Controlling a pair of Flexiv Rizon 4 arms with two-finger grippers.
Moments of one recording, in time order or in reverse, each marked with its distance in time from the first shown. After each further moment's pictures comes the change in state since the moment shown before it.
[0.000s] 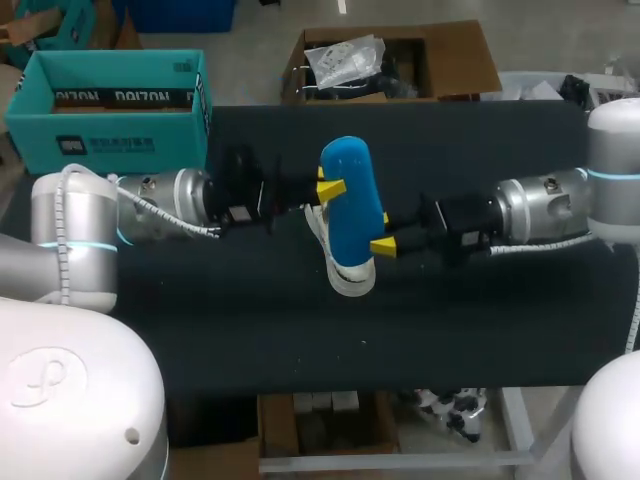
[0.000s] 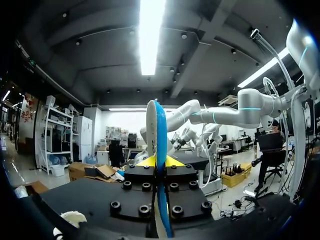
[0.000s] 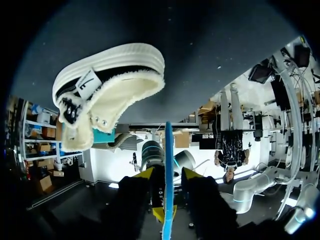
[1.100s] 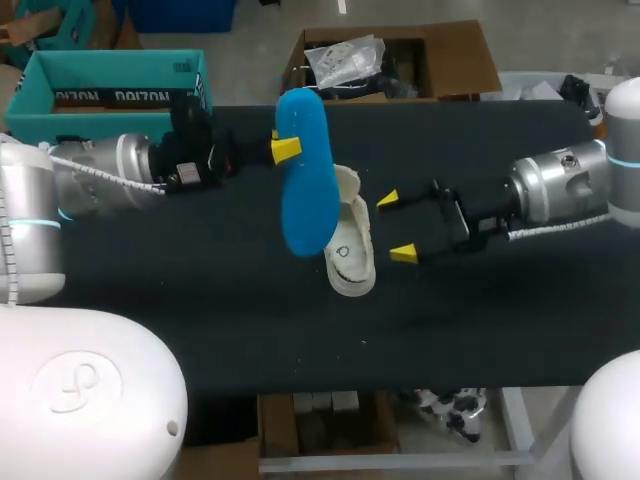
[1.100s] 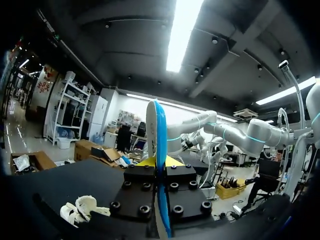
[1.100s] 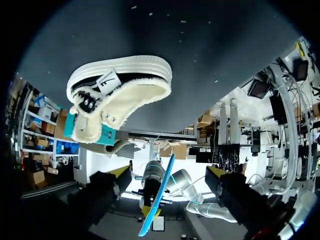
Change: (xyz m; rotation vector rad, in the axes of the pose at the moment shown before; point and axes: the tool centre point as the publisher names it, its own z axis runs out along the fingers) left arm -0.017 -0.056 -0.045 -0.072 -0.135 -0.217; right arm 0.000 -0.007 -0.021 -0.113 -0.016 -0.073
